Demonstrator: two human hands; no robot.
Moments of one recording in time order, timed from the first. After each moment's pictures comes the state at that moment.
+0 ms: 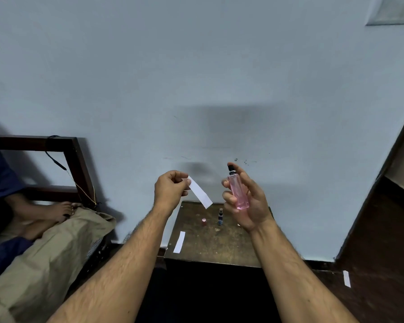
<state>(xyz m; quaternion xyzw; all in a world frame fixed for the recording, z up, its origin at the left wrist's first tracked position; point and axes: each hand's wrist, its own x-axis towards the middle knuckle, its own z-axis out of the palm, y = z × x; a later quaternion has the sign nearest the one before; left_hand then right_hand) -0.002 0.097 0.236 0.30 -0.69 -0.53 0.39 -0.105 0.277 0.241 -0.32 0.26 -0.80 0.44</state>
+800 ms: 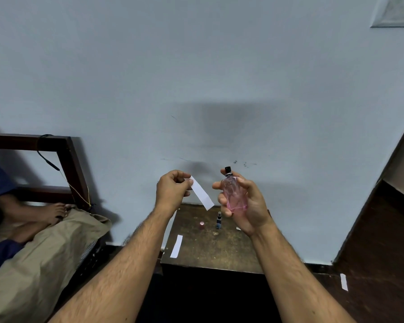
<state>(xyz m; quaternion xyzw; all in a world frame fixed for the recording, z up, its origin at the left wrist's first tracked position) -0.020 0.092 0.238 0.29 -0.71 -0.51 0.39 -0.111 0.266 0.246 -0.32 0.33 -0.79 0.41</state>
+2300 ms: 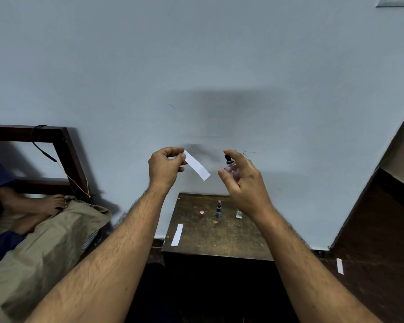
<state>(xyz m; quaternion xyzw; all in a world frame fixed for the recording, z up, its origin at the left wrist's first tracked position) -0.020 0.078 0.263 0.28 -0.68 -0.52 0.44 -0.105 0.270 0.255 -0.46 0.72 -0.51 -0.13</state>
